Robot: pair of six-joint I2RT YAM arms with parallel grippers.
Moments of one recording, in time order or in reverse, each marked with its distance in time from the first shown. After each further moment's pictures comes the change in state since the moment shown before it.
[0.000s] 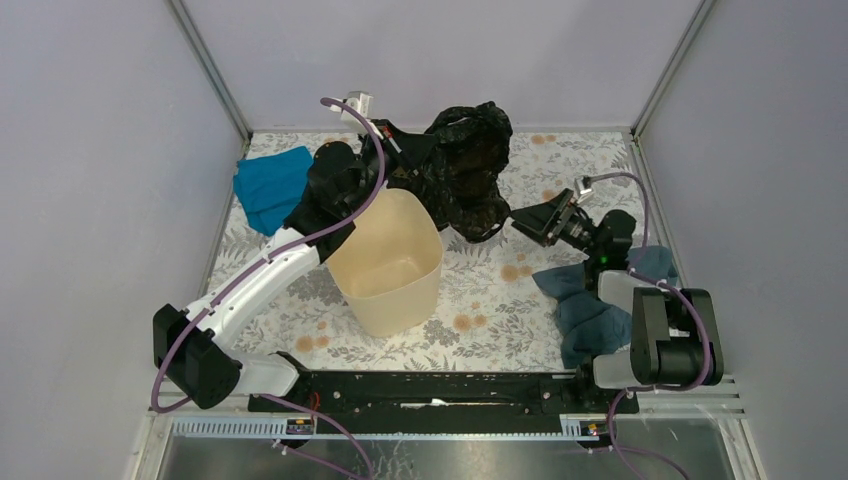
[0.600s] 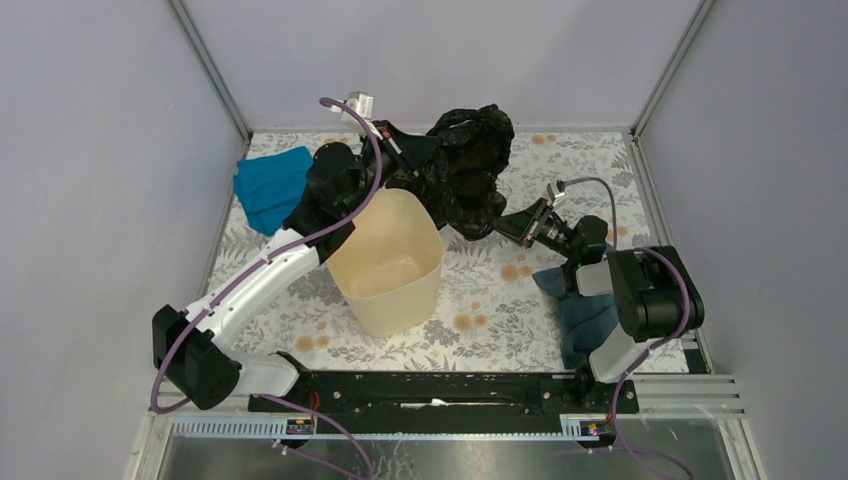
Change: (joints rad) left arm 0.002 -0.002 -0.001 0.003 0.036 -0.059; right arm 0.168 0.292 0.000 0.356 0.068 0.133
